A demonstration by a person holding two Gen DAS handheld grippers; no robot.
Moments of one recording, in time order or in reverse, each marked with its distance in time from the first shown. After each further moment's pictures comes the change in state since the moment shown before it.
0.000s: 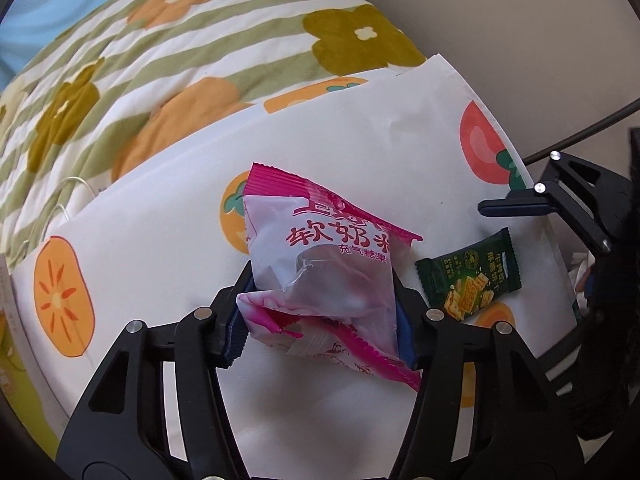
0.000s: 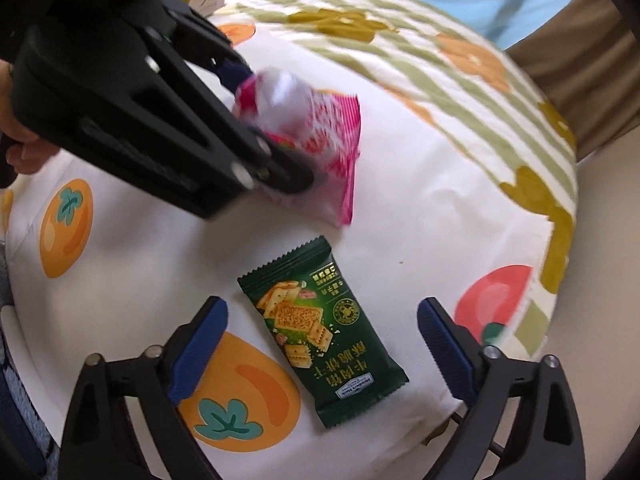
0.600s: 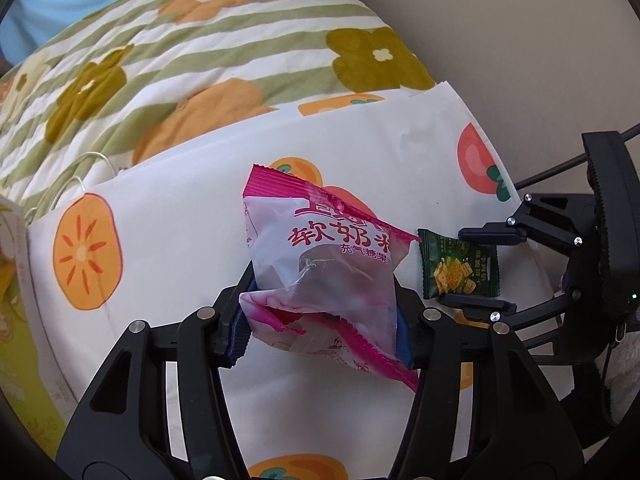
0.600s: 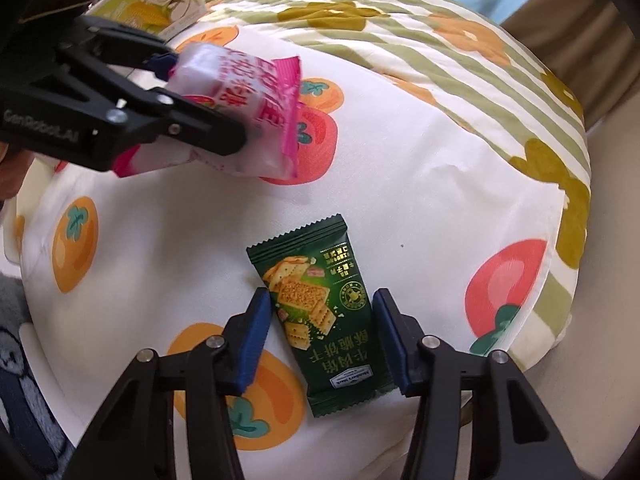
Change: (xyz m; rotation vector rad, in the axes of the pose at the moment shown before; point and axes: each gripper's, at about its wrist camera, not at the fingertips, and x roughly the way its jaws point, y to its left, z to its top) left arm -0.038 0.014 -0.022 -0.111 -0.059 -0.008; right arm -0.004 -0.016 -0.005 0.141 -0.015 0.055
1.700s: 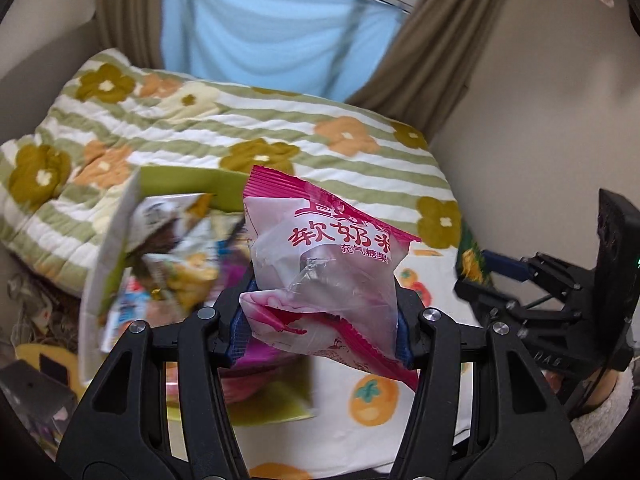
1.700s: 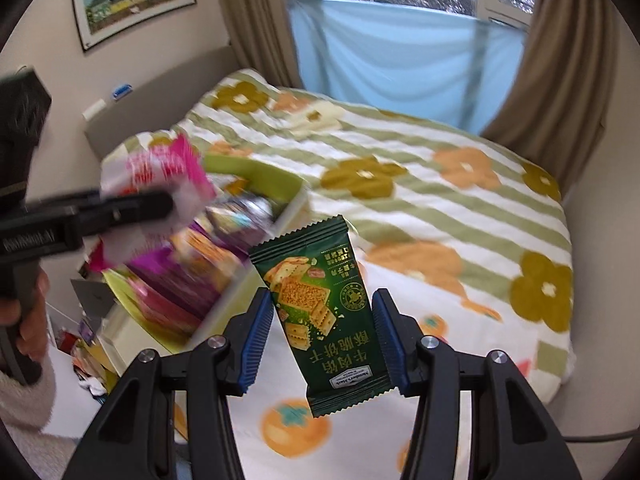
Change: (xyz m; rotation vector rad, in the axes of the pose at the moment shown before) left arm -0.325 0.145 -0.125 -0.369 -0.459 0.148; right arm -0.191 0.197 0.138 0.101 -0.426 -0.007
